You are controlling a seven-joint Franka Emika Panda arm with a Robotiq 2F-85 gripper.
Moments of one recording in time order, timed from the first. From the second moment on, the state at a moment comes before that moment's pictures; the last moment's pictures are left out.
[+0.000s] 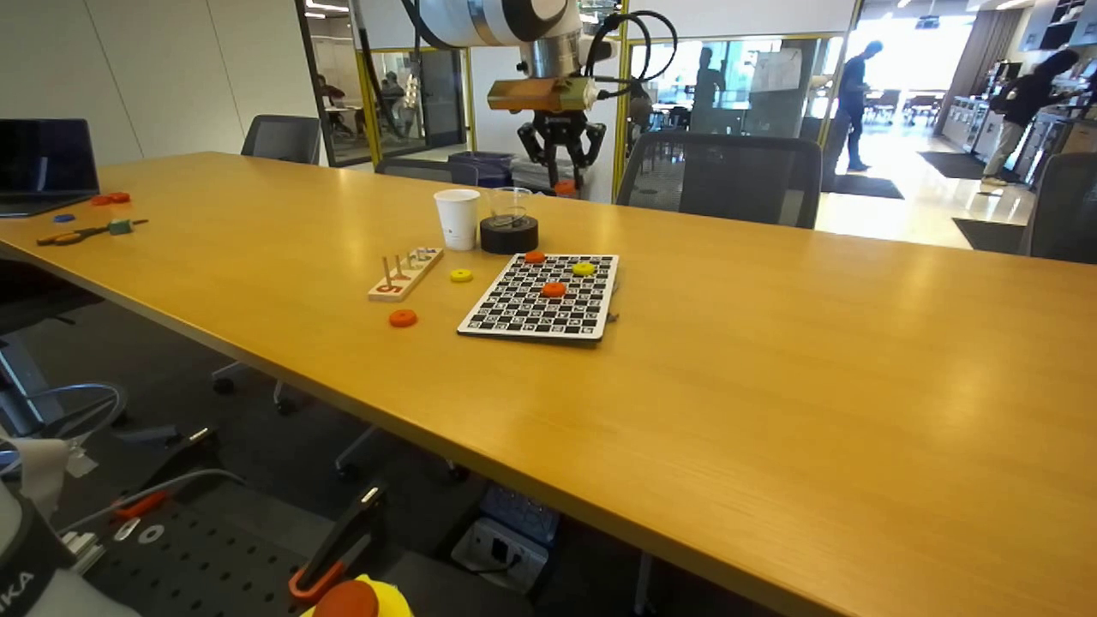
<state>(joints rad) -0.13 0.38 -0.03 -1.79 0.01 2.46 -0.17</state>
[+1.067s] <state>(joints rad) -0.13 0.69 0.17 -1.31 0.10 2.28 -0.49</state>
